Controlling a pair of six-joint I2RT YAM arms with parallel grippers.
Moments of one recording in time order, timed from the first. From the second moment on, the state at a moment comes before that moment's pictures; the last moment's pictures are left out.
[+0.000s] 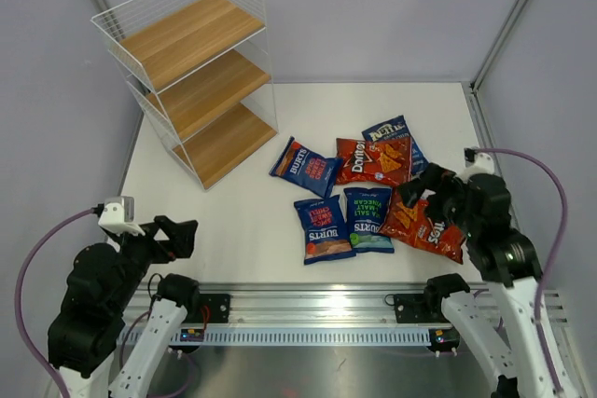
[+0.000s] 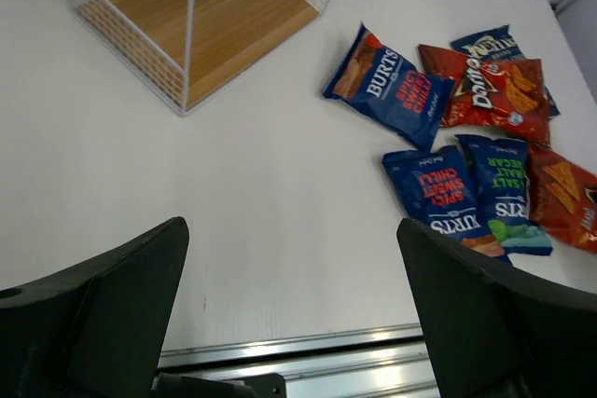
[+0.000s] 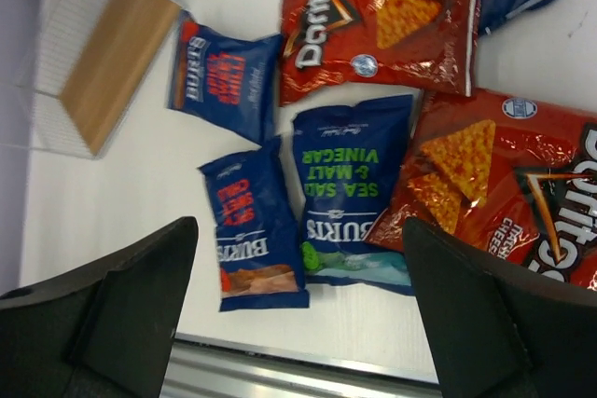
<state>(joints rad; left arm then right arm) -0.26 0.20 1.02 -1.10 -0.07 -0.36 0.20 0.52 0.94 -0.85 -0.09 0.55</state>
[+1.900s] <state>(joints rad) -0.29 0.21 0.96 -1.13 0.19 -0.31 -0.12 1.74 1.01 -0.10 -0.63 0.40</state>
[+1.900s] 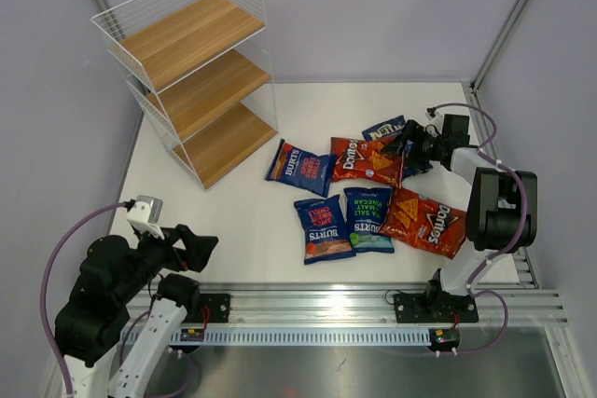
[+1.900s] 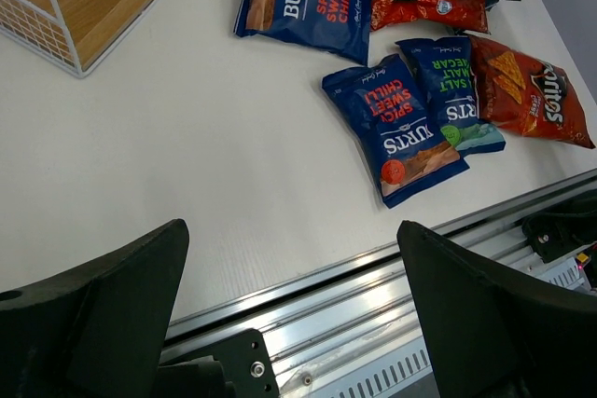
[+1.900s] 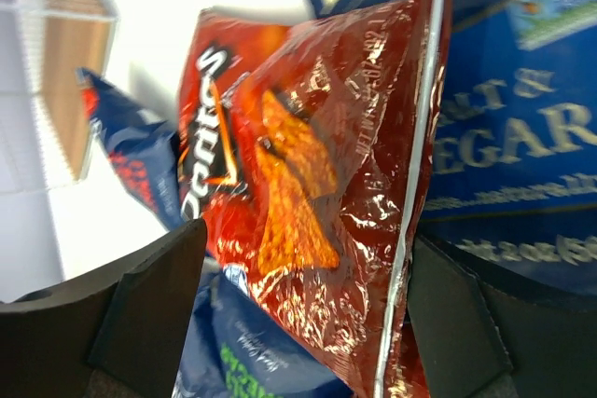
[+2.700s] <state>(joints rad) -0.29 0.25 0.97 -1.13 0.20 -0.31 -0.10 1.88 1.08 -0.10 -0.60 0.43</state>
